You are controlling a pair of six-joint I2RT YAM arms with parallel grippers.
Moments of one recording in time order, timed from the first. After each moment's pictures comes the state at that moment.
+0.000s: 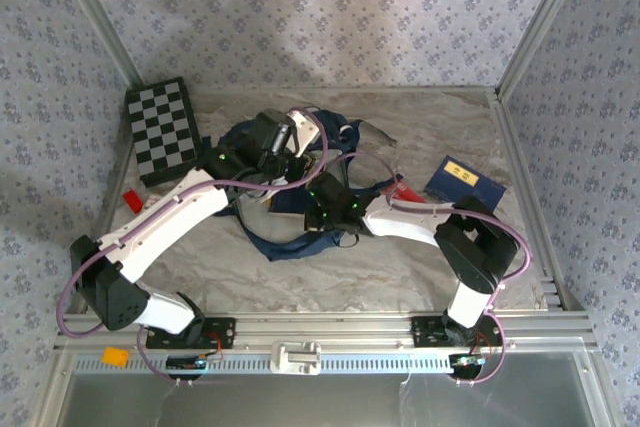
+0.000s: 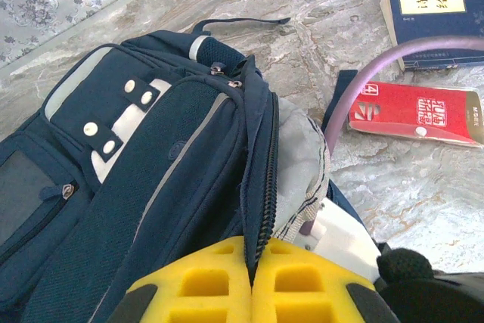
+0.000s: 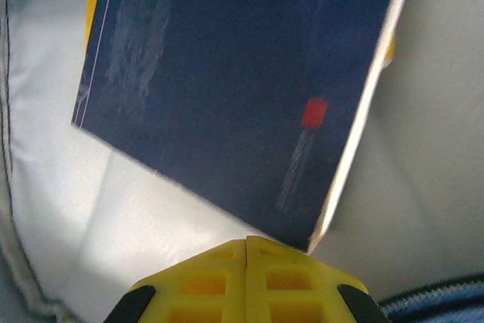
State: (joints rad) left arm -0.76 1.42 1.40 -0.66 -0.06 -0.03; right arm 0.88 1.72 1.02 -0.20 -0.02 0.81
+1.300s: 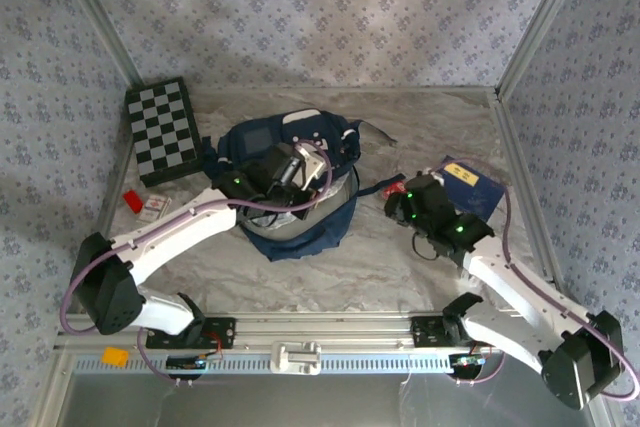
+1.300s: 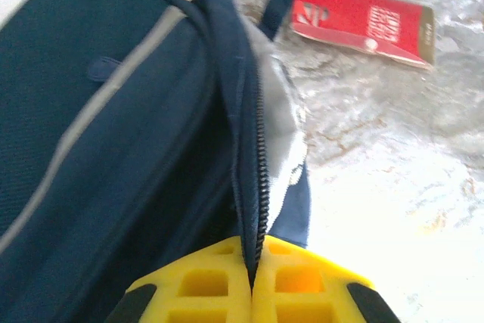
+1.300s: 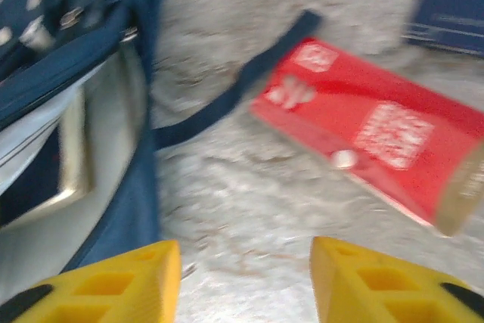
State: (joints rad) left arm -0.85 1.39 1.14 -0.58 0.06 -0.21; right arm 0.49 0.94 0.69 -0.57 0.16 0.77
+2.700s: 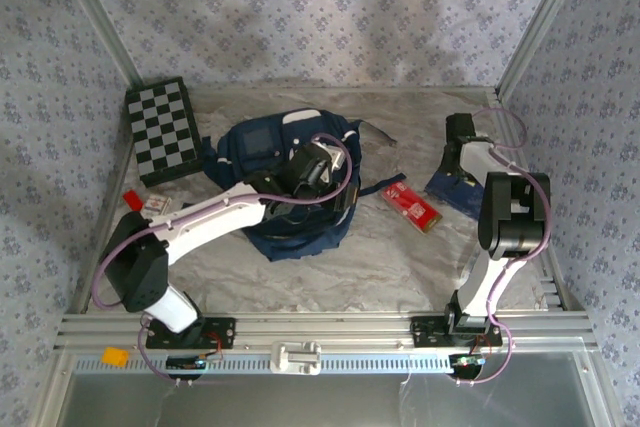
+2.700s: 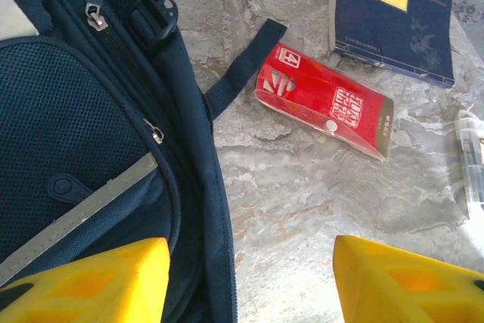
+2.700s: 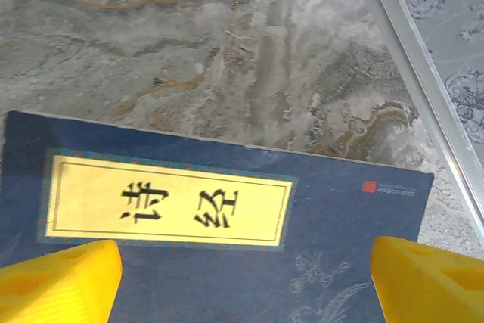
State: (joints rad) left arm -0.89 1.57 1.20 -0.37 0.03 -0.50; right arm -0.04 1.81 1.20 -0.56 0.47 0.31
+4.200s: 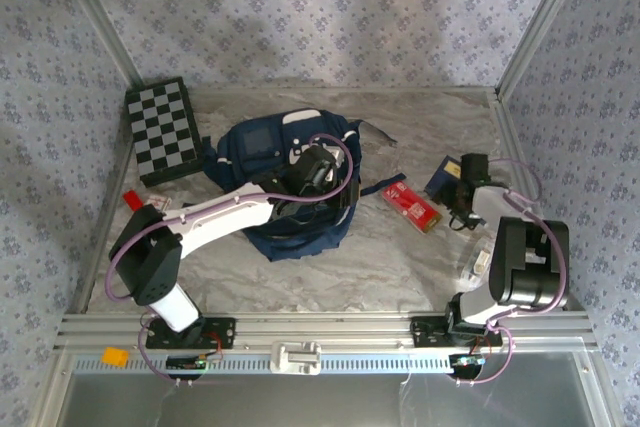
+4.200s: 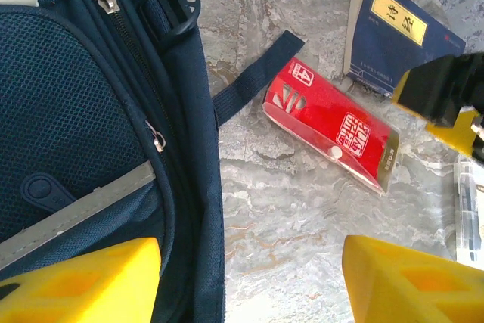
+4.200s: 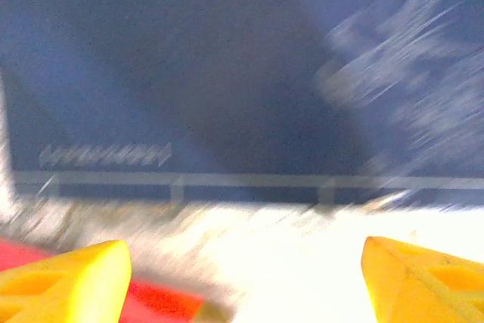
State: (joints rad) left arm -0.89 1.62 1.19 -0.29 0.01 -0.66; right arm -0.06 1.46 0.74 -0.43 0.04 0.60
